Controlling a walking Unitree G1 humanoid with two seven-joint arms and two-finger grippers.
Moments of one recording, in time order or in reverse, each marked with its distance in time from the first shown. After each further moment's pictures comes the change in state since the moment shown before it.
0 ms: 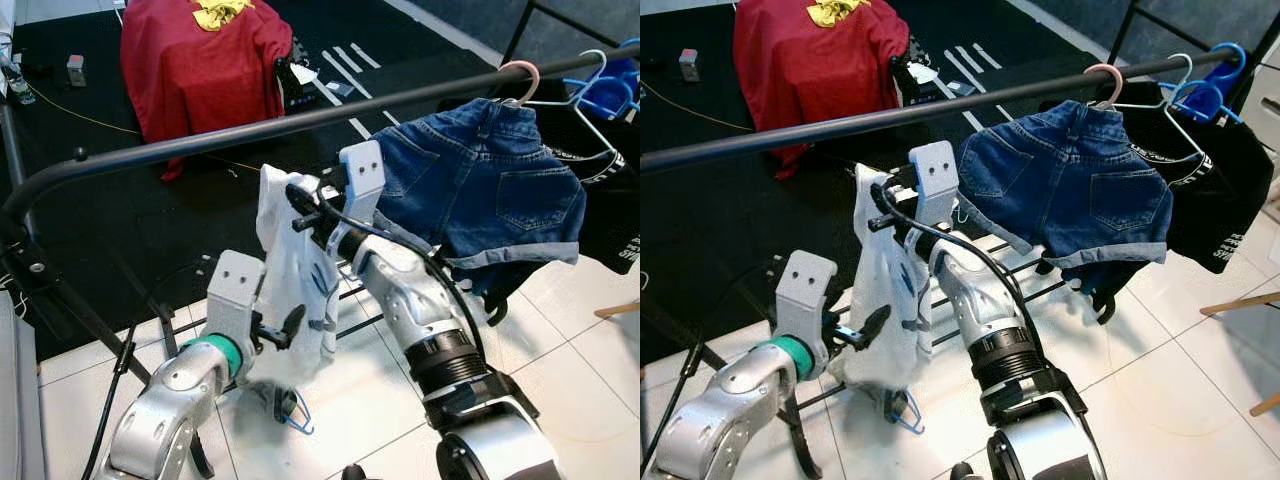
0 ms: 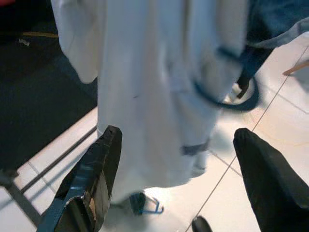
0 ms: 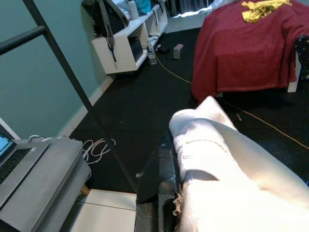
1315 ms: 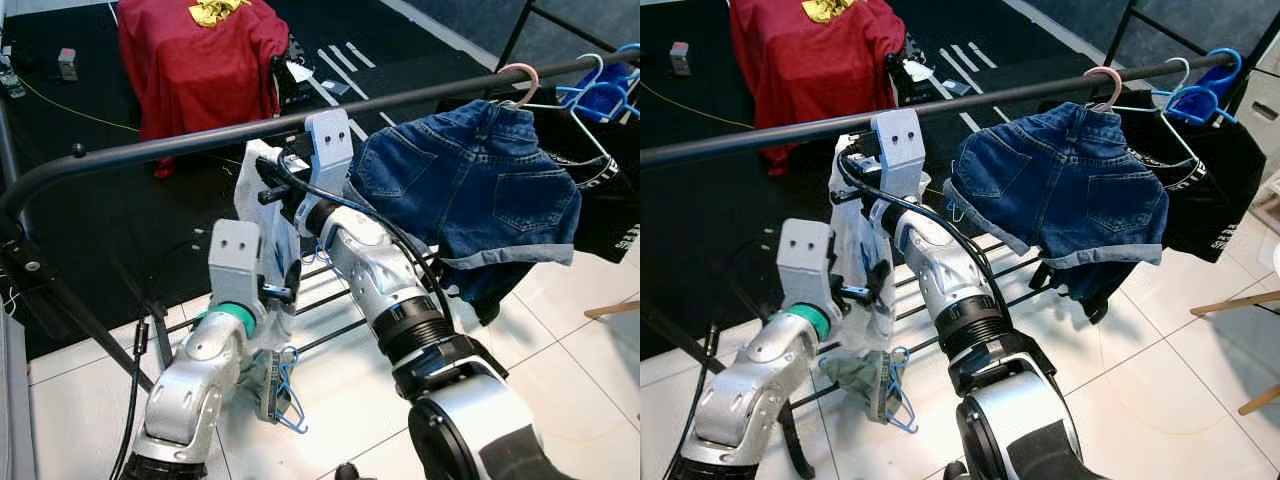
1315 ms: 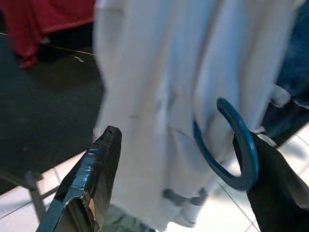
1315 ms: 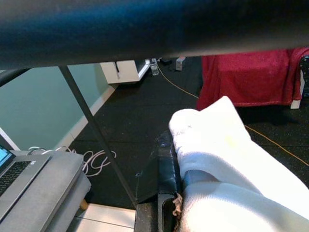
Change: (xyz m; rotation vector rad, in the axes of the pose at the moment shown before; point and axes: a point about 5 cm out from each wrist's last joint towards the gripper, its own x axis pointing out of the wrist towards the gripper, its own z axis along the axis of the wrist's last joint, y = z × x) left arm 0.021 0.014 0.022 -0.067 -0.122 0.269; right arm 0.031 0.025 0.023 -0.002 -0.063 0.031
